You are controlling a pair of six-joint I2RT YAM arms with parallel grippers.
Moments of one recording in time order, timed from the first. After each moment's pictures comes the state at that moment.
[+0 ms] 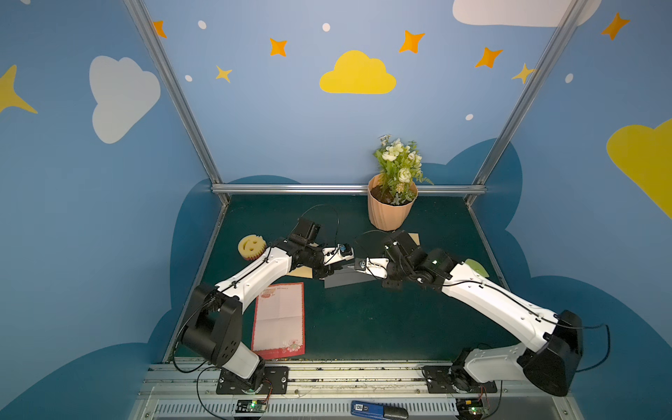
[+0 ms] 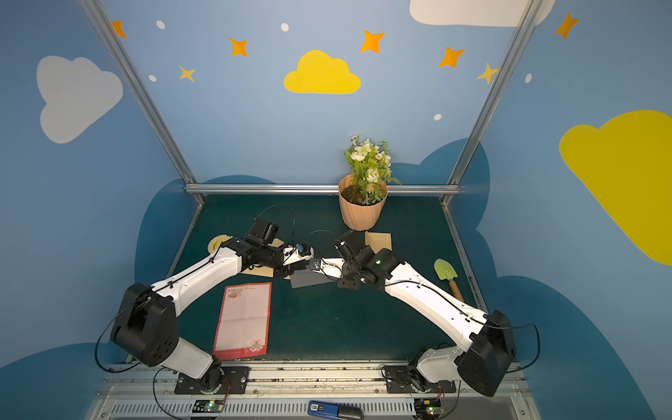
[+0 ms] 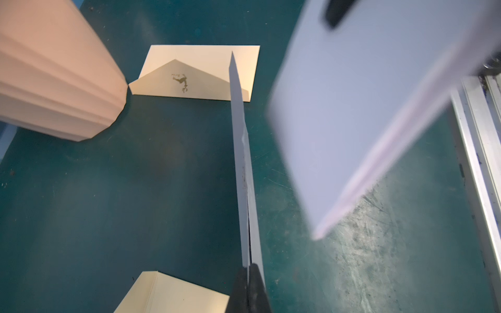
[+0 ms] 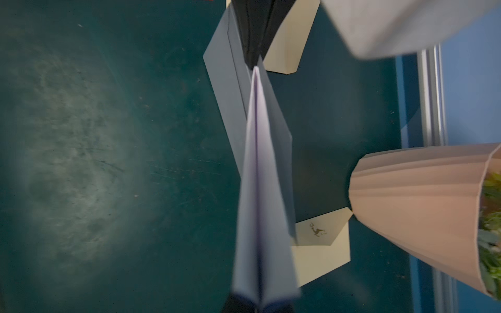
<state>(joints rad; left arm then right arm) -0.45 1.55 1.13 -0.56 0.58 0.89 0.84 1.36 1.19 -0.76 0.06 -0.82</state>
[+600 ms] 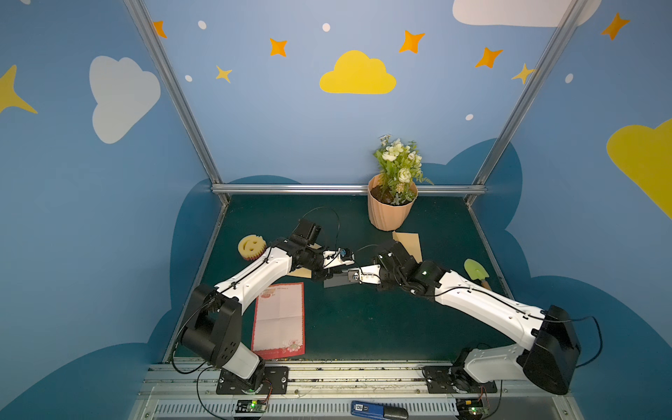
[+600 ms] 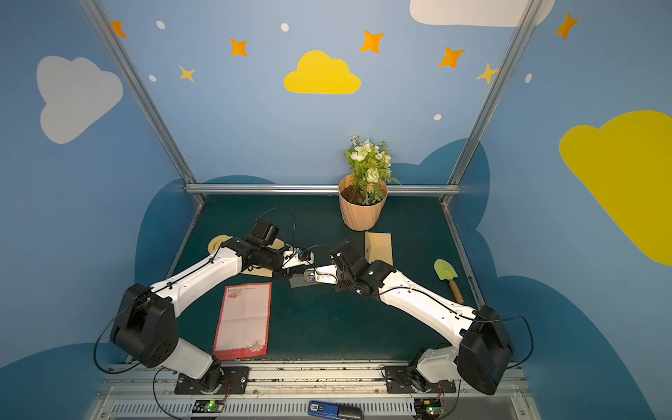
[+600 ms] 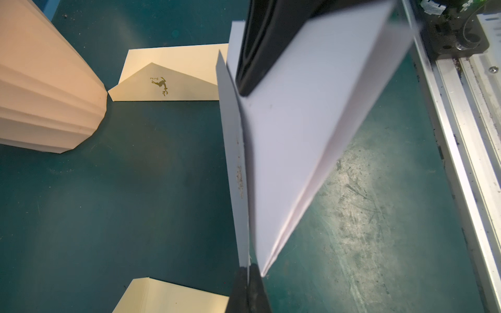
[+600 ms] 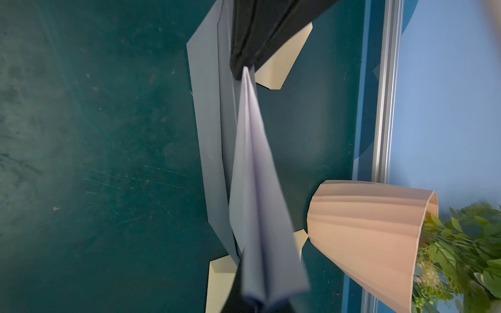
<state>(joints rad) -0.46 1.55 1.14 -0.62 0.60 0.96 0.89 1.36 1.02 -0.47 0.17 -1.00</state>
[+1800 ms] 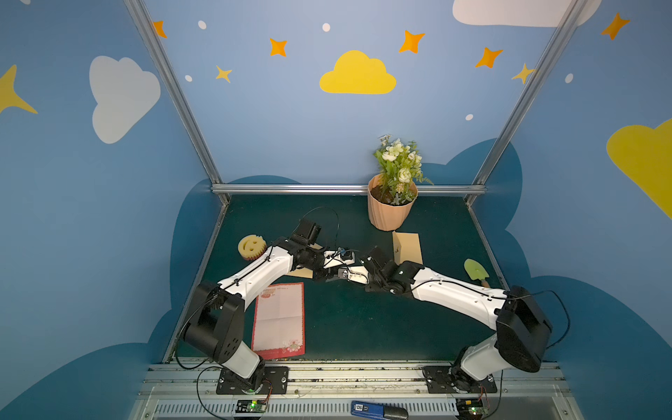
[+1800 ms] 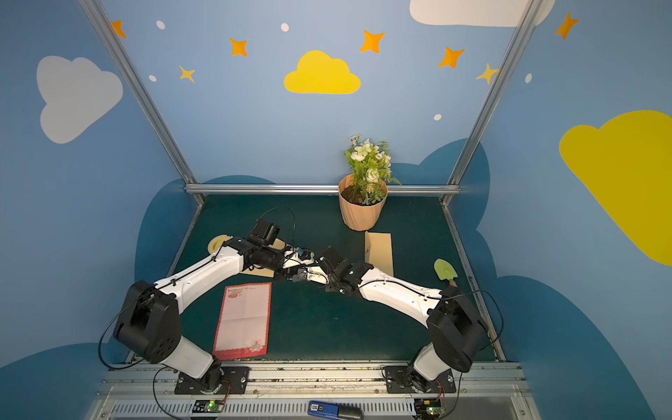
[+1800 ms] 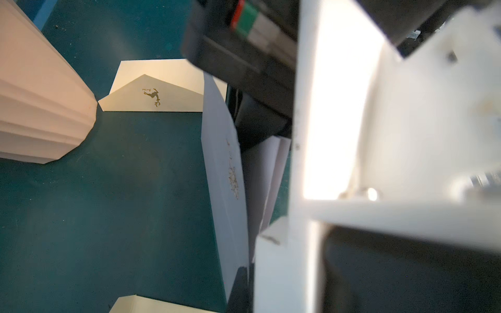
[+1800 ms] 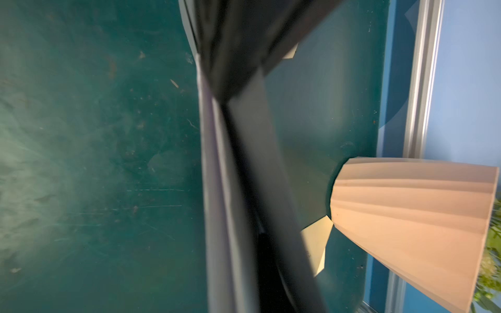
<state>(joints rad) -0.45 1.57 1.14 -0.60 0.67 0.95 0.93 1.55 1.08 -0.47 0.29 -0.78</state>
